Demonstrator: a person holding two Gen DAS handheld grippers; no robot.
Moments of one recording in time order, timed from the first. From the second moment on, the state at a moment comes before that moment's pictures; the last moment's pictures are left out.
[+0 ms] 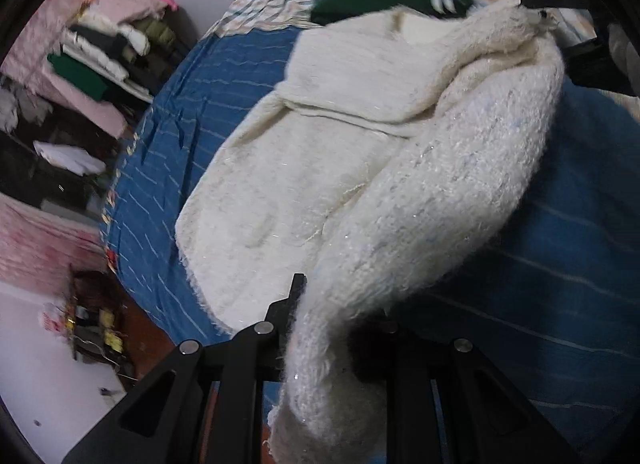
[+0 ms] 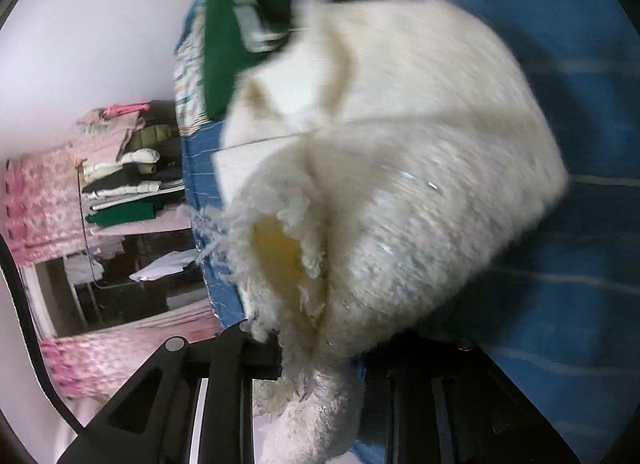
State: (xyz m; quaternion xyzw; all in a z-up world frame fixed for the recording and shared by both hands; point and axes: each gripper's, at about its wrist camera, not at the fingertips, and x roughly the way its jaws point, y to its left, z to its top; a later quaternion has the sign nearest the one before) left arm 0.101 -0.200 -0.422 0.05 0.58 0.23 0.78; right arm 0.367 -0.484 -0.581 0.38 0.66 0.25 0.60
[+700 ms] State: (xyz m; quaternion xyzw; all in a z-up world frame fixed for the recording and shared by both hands) left arm 0.102 0.140 -0.518 -0.32 0.61 0.22 0.69; right arm 0.425 -0.167 -0.570 0.11 0.77 0.15 0.61
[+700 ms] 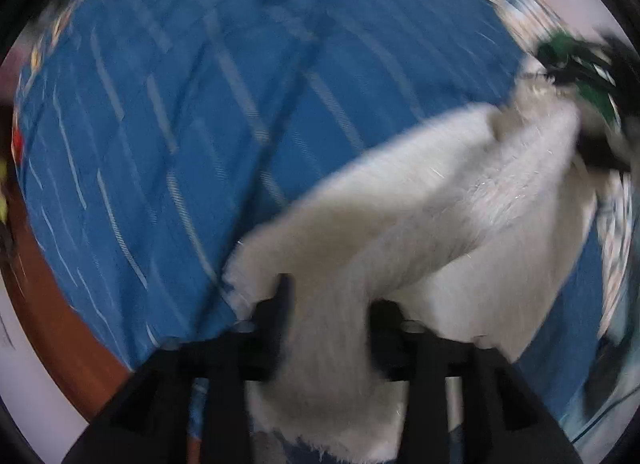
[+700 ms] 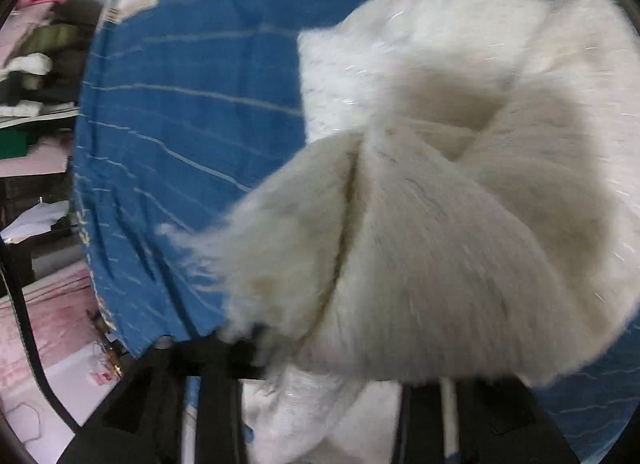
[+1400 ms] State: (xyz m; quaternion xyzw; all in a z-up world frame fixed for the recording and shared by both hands) left arm 0.078 0.120 -0.554 -0.24 0.61 0.33 0.67; right arm 0.452 -0.398 -0.632 0.28 0.69 0.25 0.61
